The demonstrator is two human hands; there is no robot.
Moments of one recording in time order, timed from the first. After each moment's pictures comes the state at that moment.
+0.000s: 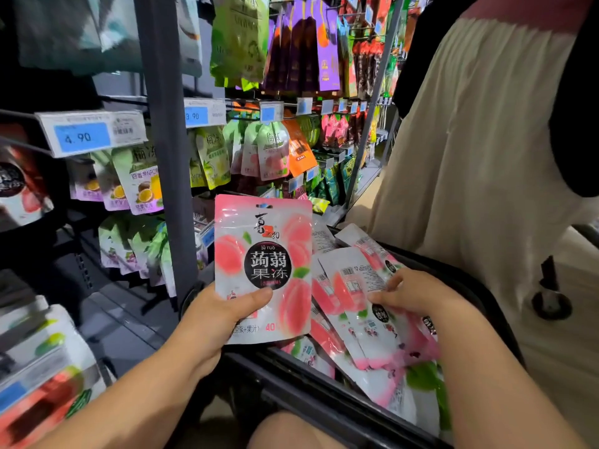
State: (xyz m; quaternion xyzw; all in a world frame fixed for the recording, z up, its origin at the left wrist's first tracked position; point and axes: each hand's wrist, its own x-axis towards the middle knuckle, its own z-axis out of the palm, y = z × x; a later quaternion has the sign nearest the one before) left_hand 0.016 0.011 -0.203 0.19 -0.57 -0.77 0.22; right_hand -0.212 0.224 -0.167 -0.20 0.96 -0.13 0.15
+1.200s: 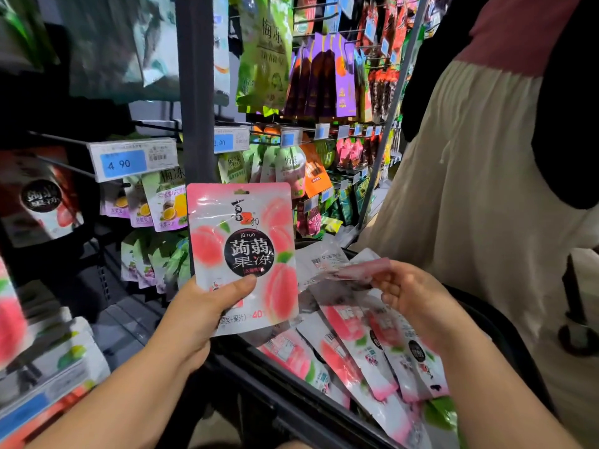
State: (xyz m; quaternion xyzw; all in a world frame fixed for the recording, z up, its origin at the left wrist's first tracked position) left_hand 0.027 -0.023 -0.178 0.21 -0.56 -0.74 0.31; right_hand -0.187 0.204 -0.159 -0.34 0.62 -0.67 0.24
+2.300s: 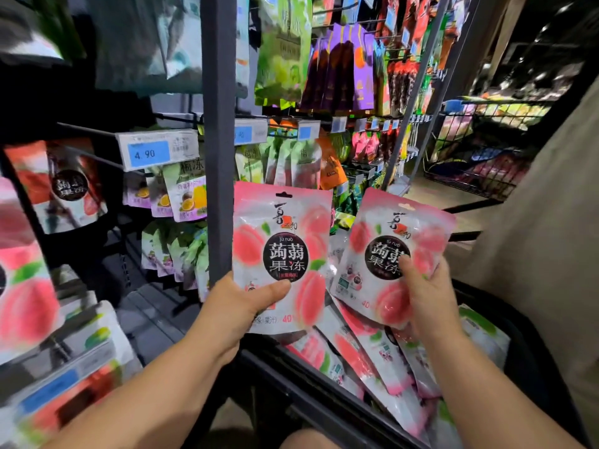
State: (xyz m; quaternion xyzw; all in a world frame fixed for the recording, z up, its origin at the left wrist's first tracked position) left_hand 0.022 -0.009 -0.188 0.20 -0.60 -0.72 0.29; right_hand -0.168 0.180 -0.176 -0.18 0.69 -0.70 0.03
